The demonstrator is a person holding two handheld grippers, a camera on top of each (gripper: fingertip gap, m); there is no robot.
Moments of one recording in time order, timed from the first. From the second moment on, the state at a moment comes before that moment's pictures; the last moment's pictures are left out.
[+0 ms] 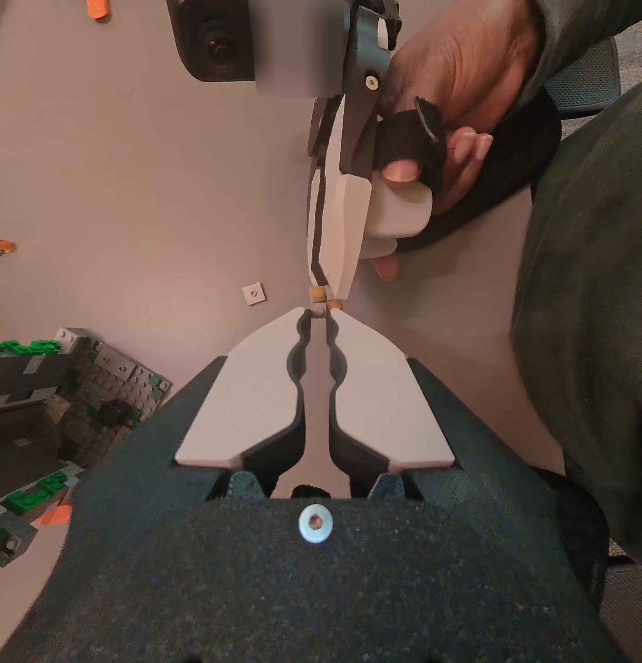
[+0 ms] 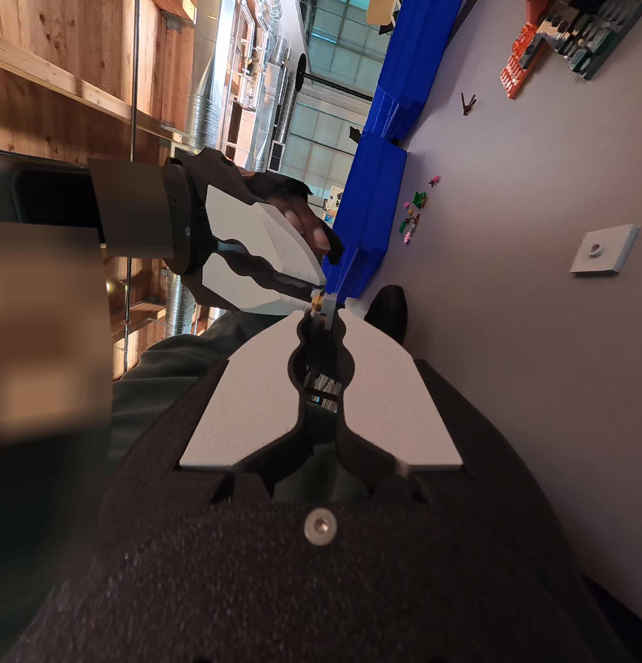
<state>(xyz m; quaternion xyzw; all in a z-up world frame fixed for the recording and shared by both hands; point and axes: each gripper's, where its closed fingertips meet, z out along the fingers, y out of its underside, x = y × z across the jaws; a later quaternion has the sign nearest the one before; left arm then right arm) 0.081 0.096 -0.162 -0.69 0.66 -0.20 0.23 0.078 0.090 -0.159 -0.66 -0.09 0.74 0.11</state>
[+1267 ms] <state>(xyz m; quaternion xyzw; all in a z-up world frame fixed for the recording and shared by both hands) 0.086 0.082 -0.148 -0.68 0.68 -0.22 0.17 0.082 0.078 -0.147 -0.62 -0.12 0.77 0.09</state>
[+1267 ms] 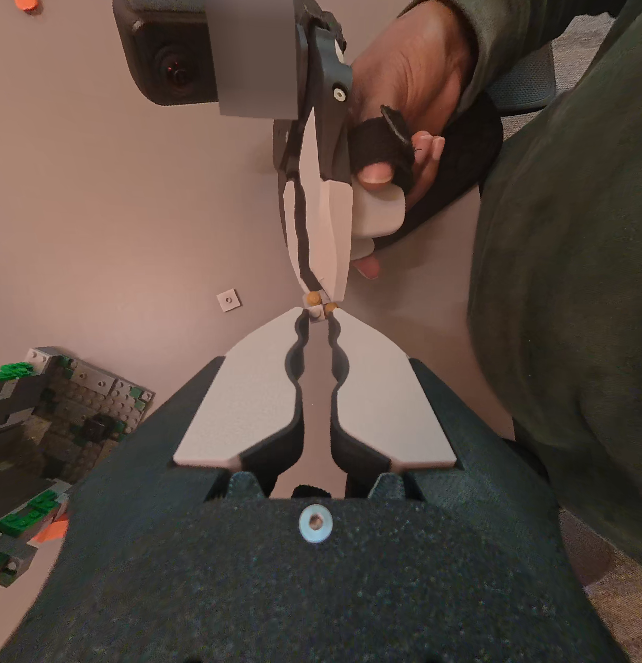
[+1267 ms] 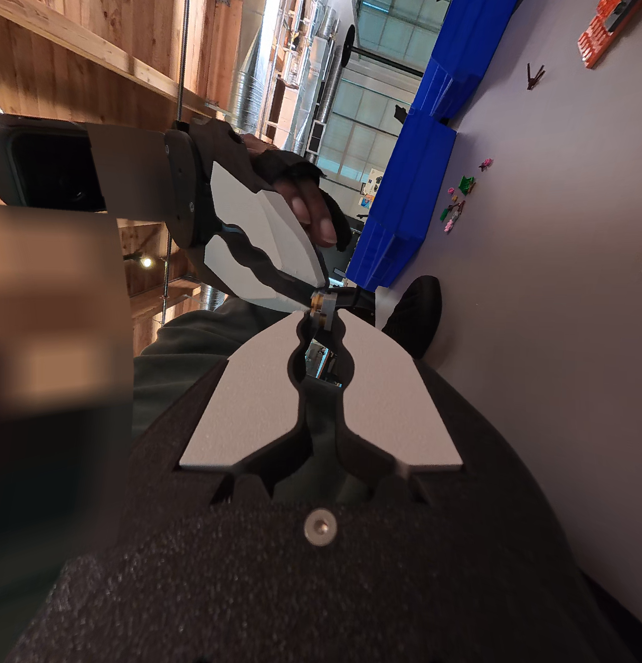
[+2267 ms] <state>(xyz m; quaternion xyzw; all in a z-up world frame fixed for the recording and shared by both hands) 0.089 0.080 -0.139 -0.68 0.67 -0.21 0.20 0.086 0.077 -0.140 -0.60 -0.12 0.79 0.11</state>
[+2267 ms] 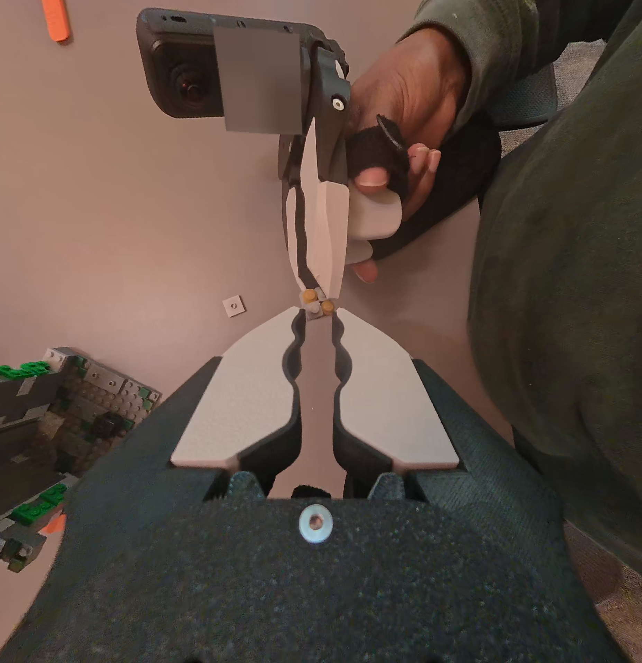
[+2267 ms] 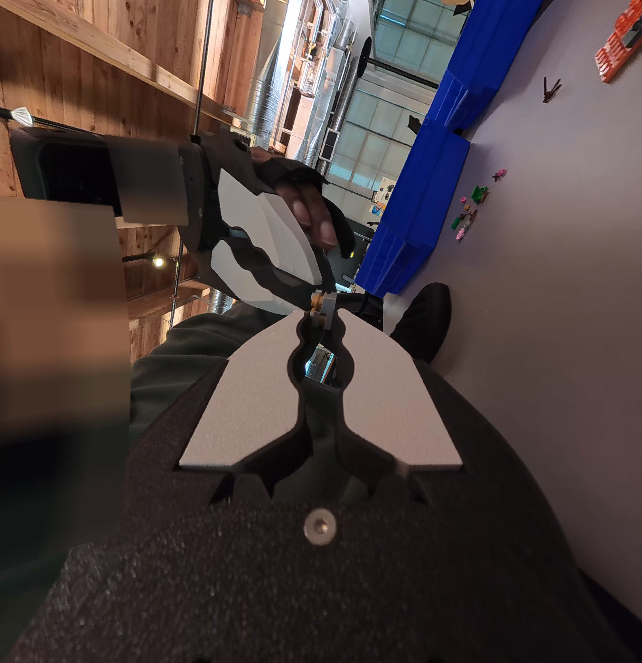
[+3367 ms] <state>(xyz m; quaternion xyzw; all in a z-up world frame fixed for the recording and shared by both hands) 0.078 0.027 -0.142 -0.70 0.58 -0.42 0.05 0.071 0.025 -0.140 -0.59 -0.39 0.67 0.23</state>
